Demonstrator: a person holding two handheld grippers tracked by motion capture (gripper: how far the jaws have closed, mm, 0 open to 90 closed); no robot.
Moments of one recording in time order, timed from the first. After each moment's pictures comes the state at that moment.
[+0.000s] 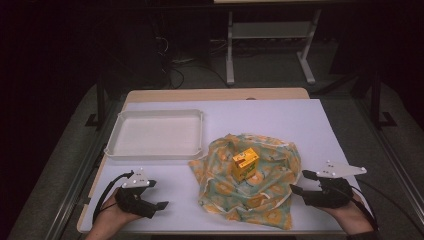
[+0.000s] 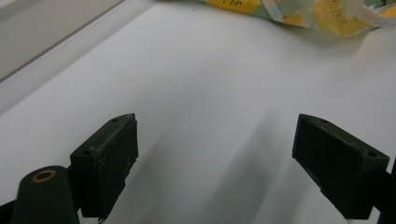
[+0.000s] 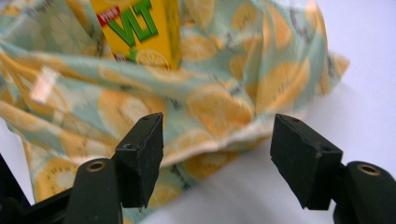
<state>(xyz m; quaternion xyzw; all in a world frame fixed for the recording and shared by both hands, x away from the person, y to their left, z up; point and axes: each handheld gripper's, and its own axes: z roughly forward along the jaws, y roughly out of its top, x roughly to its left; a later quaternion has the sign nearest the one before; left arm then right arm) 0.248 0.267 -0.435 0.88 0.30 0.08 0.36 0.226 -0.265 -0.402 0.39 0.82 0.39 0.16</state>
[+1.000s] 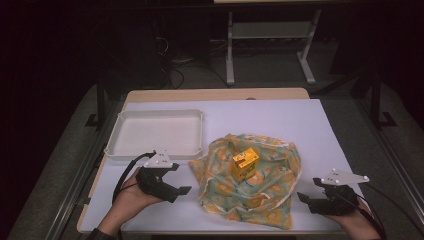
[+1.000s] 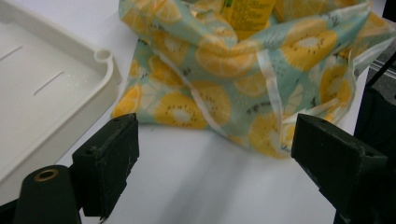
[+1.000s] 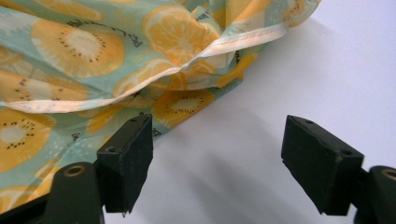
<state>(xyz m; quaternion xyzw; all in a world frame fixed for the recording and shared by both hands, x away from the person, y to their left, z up) 0.271 0.196 -0.376 0.88 0.25 0.07 0.39 0.217 -0.281 -0.425 0.43 0.81 0.35 0.17</state>
